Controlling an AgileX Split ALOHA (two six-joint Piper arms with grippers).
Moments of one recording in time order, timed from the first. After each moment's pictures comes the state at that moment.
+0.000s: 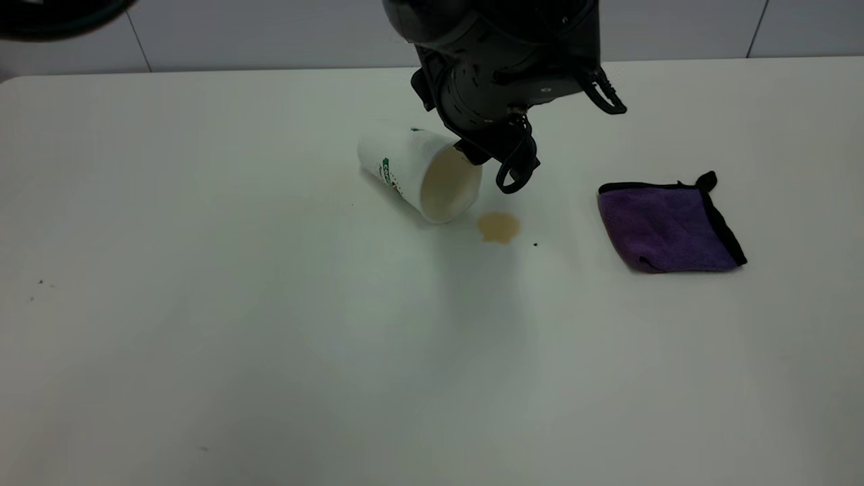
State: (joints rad) left arm -0.84 2.58 -1.90 1.04 0.75 -0.68; right arm 0.02 -0.02 -0.48 0.05 1.12 -0.07
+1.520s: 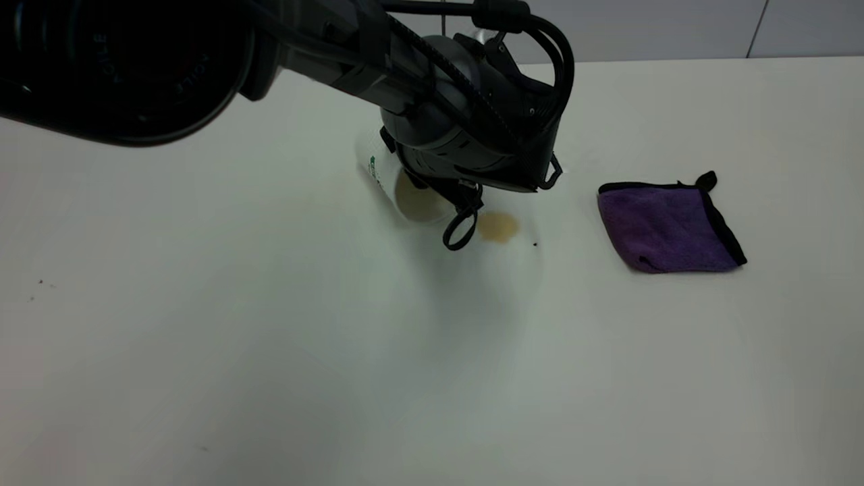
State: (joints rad) left arm -0.81 2.72 -1.90 1.29 0.87 -0.88; right arm 0.02 -0.02 -0.48 0.05 1.12 -0.07
